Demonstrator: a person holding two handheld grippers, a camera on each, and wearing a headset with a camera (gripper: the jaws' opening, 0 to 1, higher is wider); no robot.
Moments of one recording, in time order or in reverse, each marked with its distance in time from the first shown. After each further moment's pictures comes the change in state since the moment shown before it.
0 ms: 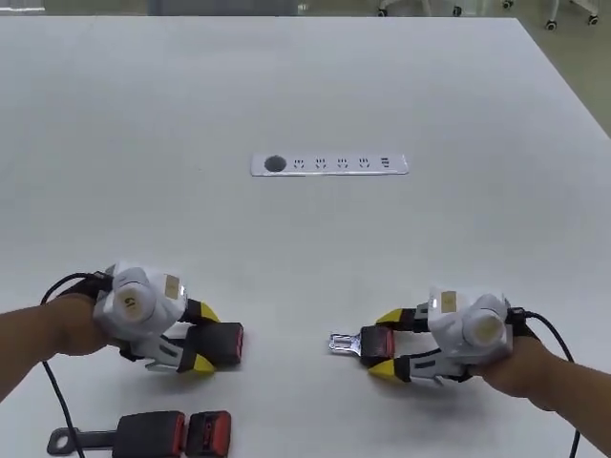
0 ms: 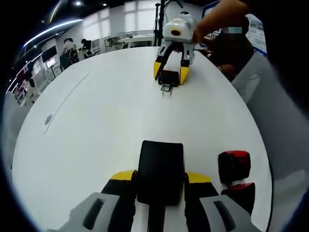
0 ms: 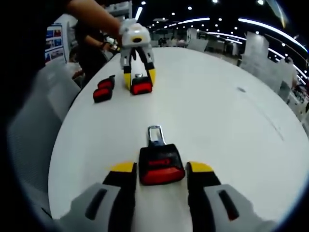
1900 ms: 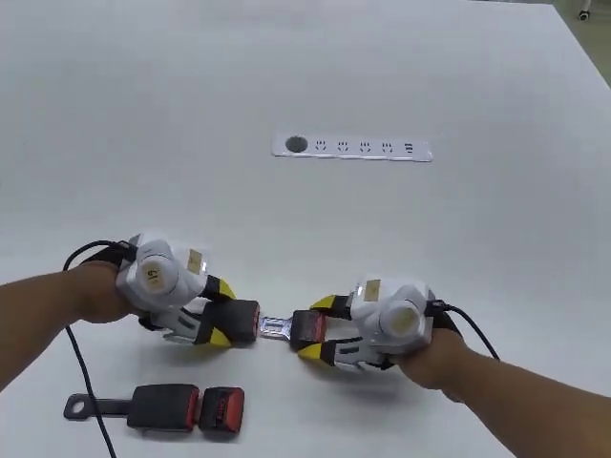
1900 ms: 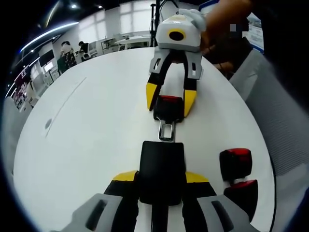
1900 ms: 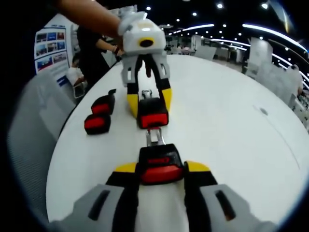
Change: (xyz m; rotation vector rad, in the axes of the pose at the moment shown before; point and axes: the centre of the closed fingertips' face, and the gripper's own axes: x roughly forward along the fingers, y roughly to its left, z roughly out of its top) left arm -0.002 0.004 0.002 0.040 -0.027 0.012; right arm 0.071 0.030 0.072 -0.013 -0.092 0.046
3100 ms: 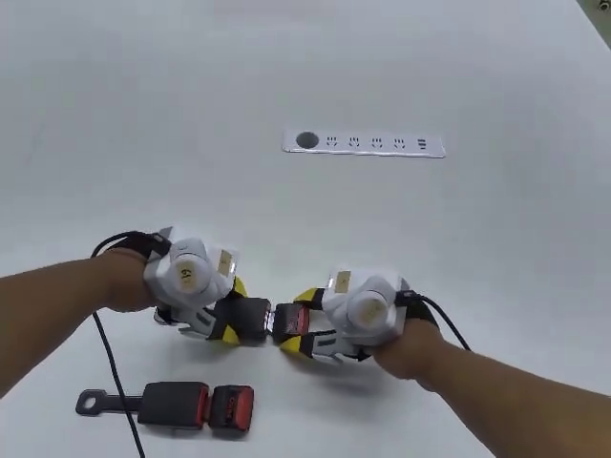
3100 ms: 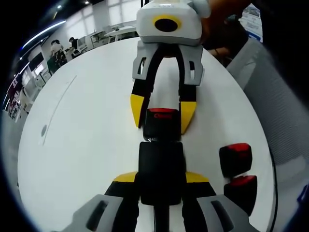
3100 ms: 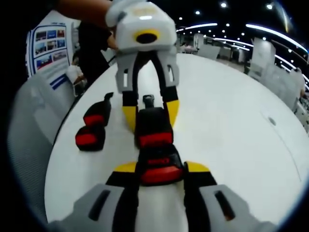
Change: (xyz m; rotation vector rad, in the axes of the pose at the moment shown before) left arm 0.008 0.008 -0.013 0.072 0.128 -0.027; right arm 0.036 0.003 0.027 -0.008 0.022 0.005
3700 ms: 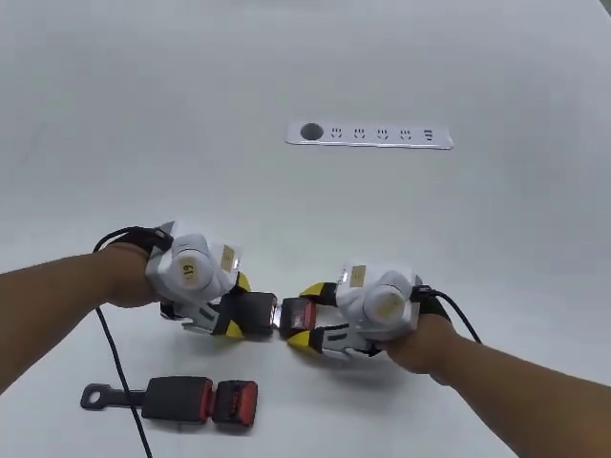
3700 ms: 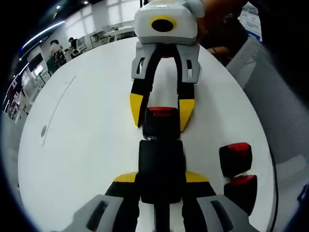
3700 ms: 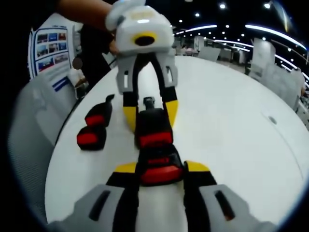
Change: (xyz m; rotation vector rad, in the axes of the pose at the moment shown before) left arm -0.002 0.000 0.005 0.009 0.009 -0.003; right arm 0.000 -0.001 0.002 0.009 -0.017 0.016
